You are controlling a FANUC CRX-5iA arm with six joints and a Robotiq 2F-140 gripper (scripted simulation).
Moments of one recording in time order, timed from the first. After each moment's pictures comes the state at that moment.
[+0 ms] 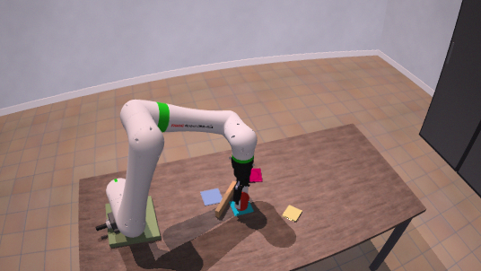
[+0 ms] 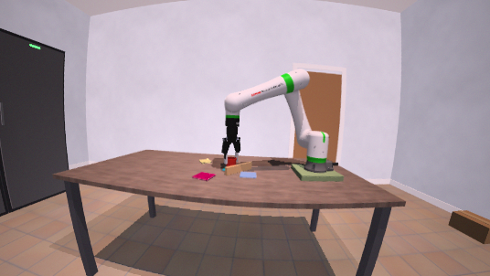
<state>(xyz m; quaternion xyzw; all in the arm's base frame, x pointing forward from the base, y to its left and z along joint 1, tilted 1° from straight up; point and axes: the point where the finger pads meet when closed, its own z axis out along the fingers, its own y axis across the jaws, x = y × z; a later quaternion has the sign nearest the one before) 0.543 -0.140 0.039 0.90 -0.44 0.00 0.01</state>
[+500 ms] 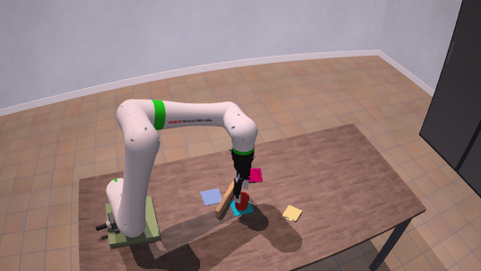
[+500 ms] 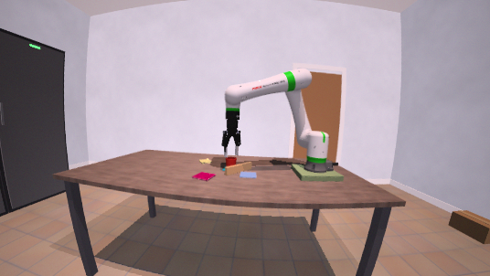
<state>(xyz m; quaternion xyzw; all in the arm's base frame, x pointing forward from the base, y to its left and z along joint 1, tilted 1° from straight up) 0.543 -0.140 0.084 0.90 -0.44 0.00 0.01</state>
